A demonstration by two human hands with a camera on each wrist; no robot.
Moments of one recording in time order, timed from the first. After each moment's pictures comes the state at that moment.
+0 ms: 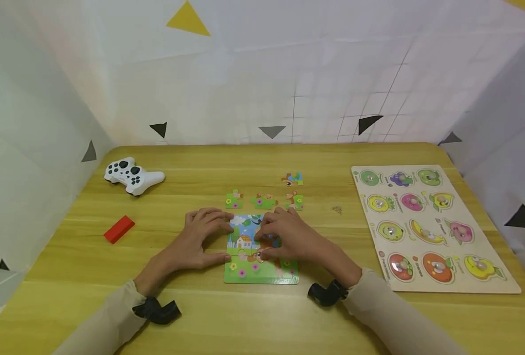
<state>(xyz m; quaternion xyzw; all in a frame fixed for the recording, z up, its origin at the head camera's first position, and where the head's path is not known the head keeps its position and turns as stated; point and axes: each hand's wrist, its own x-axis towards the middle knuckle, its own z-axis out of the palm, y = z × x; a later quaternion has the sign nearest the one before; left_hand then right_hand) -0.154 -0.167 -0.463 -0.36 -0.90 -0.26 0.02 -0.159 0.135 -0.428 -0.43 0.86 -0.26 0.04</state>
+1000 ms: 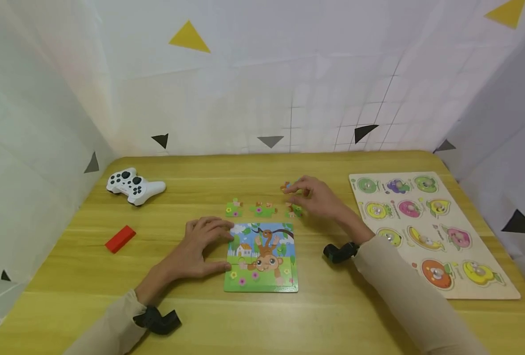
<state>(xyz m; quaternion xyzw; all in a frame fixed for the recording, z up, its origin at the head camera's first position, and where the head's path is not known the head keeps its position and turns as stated) -0.155 -0.167 -0.466 -0.36 -0.90 -0.25 0.02 -0.245 0.200 -0.431 -0.28 0.87 -0.41 0.03</state>
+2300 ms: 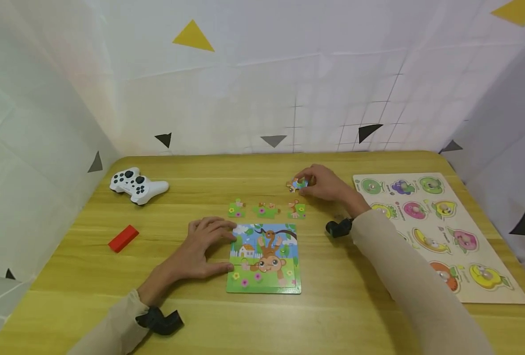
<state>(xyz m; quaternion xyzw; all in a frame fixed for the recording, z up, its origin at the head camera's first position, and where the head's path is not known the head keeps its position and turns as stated) -0.153 -0.167 -0.465 -0.36 -0.90 -0.25 0.03 -0.299 0.213 -0.430 -0.25 0.91 -0.31 0.08</state>
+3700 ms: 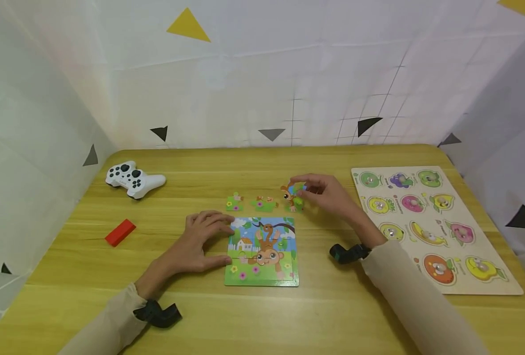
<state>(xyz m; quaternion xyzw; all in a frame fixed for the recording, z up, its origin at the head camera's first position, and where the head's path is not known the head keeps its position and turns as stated) -0.154 -0.167 -0.465 -0.36 -0.90 -0.25 0.02 -0.232 0.215 -0.431 -0.21 0.85 -0.48 0.05</state>
